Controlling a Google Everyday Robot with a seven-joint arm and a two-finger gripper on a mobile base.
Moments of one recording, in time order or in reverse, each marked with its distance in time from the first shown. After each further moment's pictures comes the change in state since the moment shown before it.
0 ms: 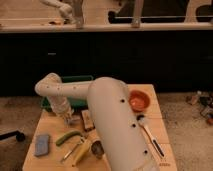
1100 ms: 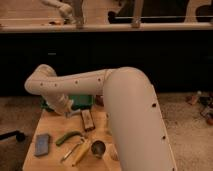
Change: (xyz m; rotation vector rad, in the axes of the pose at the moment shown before) arm -0.037 0.032 -0.089 -0.033 0.201 0.036
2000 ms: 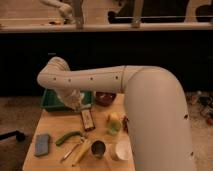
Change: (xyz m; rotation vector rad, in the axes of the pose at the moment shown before) arm 0.002 0.065 -0.017 -0.004 0.053 0.112
